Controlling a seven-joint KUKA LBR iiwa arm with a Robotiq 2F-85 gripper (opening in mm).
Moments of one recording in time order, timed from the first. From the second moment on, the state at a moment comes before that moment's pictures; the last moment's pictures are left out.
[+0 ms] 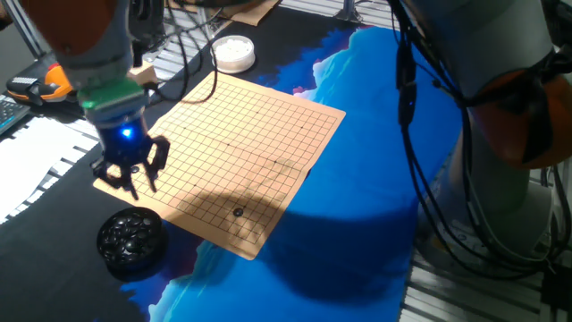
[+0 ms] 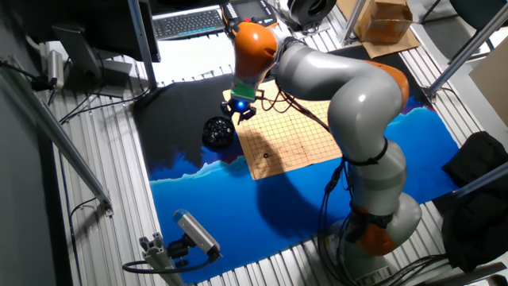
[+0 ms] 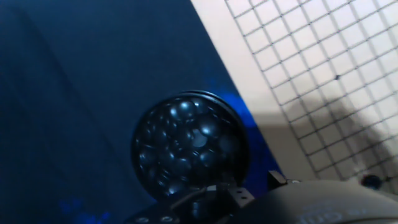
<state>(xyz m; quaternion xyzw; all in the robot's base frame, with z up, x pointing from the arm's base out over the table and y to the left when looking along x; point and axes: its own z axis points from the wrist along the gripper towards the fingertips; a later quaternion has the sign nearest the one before) 0.557 0.280 0.144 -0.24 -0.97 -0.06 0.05</state>
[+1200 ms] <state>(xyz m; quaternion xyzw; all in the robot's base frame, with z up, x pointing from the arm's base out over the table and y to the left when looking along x) 0.562 0.323 0.081 -0.27 -0.96 -0.06 0.00</state>
